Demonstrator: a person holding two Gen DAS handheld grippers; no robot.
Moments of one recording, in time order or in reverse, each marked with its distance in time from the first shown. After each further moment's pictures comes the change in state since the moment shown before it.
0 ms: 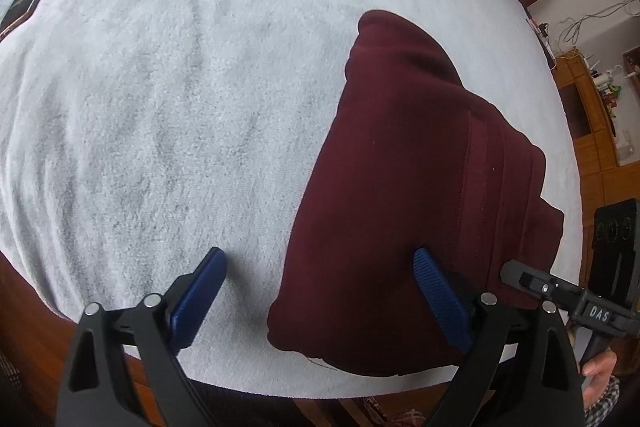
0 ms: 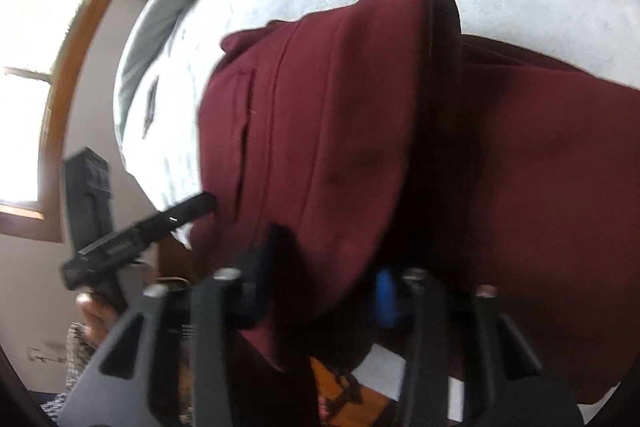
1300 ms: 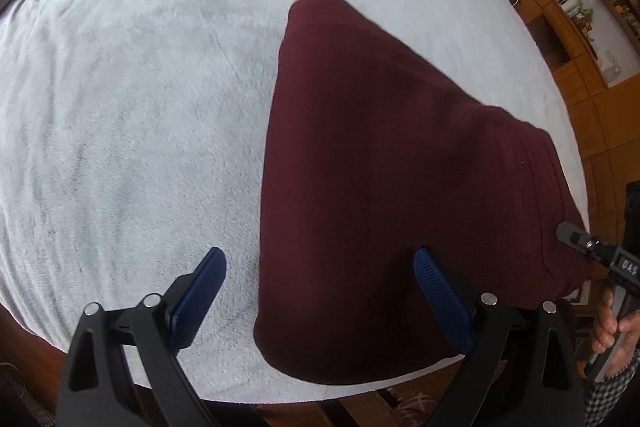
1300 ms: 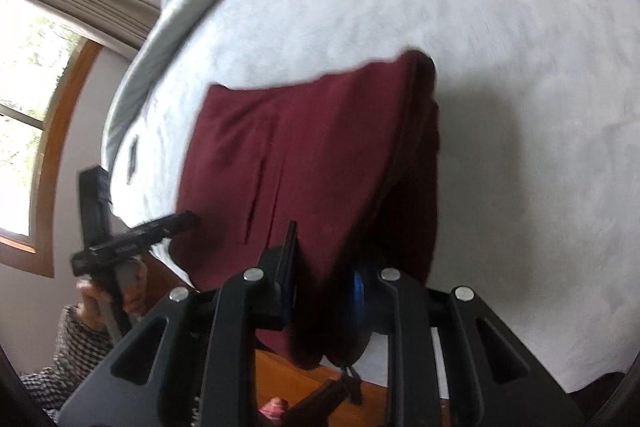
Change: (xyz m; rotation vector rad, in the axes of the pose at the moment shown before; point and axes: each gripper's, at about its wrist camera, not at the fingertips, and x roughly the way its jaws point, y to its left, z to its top) left arm 0.030 -0.122 -0.010 0.224 0.057 0.025; right arm -0.123 -0.102 -0.044 0.068 -0.181 -0.125
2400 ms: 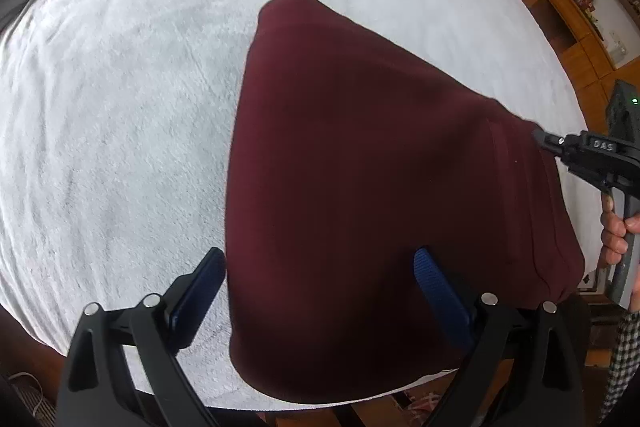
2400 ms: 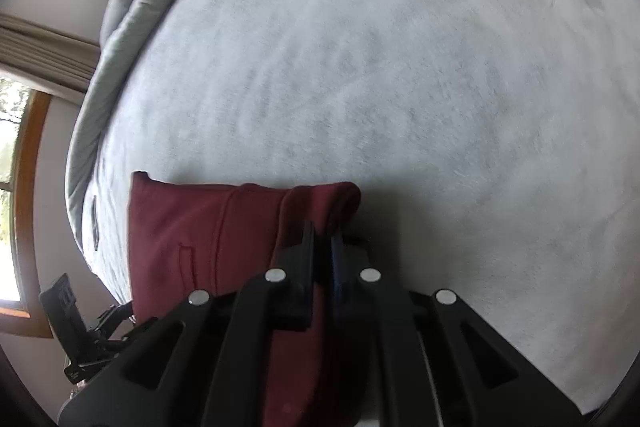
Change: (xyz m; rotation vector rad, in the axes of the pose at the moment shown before) left arm 0.021 -0.052 0.028 0.047 0.013 0.054; right arm 0.028 -0.046 0.091 0.147 -0.034 -0.082
